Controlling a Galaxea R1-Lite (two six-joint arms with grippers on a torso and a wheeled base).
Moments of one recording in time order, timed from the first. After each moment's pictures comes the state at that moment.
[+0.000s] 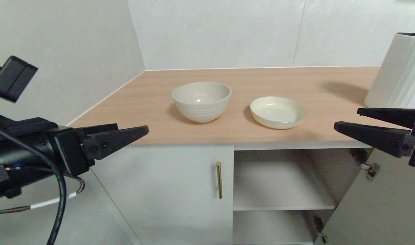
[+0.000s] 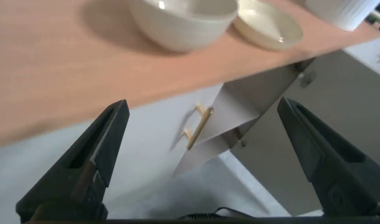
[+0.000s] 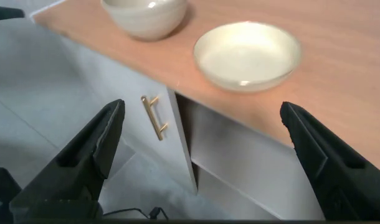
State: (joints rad) left arm -0.39 1.17 -0.77 -0.24 -0.22 -0.24; right arm 0.47 1.14 -0.83 -0.20 0.17 0.03
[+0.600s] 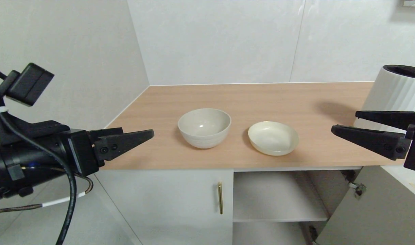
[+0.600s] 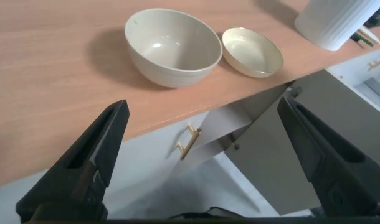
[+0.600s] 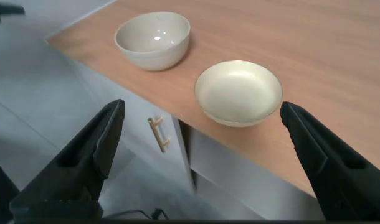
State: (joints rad) left arm -0.39 1.21 -0.77 -0.24 -0.22 -0.24; right arm 0.47 1.15 -0.82 -0.20 0.17 0.01
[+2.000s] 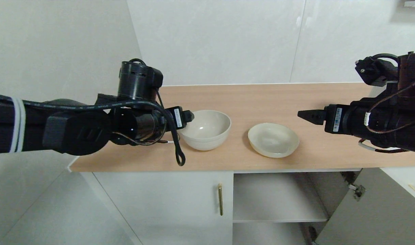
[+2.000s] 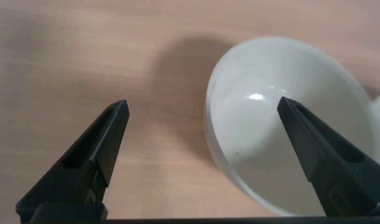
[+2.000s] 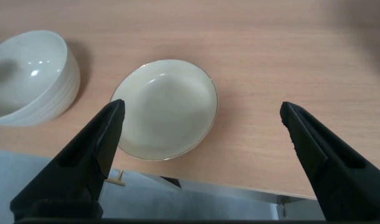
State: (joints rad) left arm -0.50 1.83 -1.30 -0.07 0.33 -0.42; right arm 0.50 1.48 -1.03 -0.16 -0.26 0.24
